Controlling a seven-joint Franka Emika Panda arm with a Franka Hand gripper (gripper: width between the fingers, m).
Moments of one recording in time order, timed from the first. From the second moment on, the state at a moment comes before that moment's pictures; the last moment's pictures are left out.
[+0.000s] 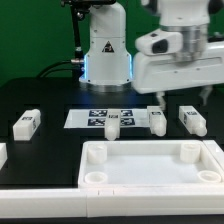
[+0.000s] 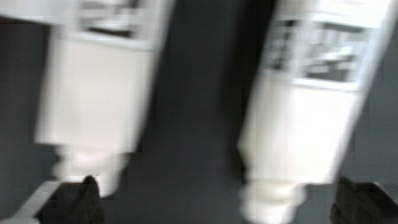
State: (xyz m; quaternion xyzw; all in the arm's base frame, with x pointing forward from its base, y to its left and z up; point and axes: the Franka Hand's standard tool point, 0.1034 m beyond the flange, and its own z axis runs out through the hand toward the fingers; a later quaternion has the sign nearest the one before) arm 0.412 0.146 0.052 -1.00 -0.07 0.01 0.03
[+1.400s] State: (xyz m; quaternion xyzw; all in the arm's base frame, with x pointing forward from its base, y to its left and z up) arm 0.389 0.191 0.008 -1.00 -0.07 0.01 0.03
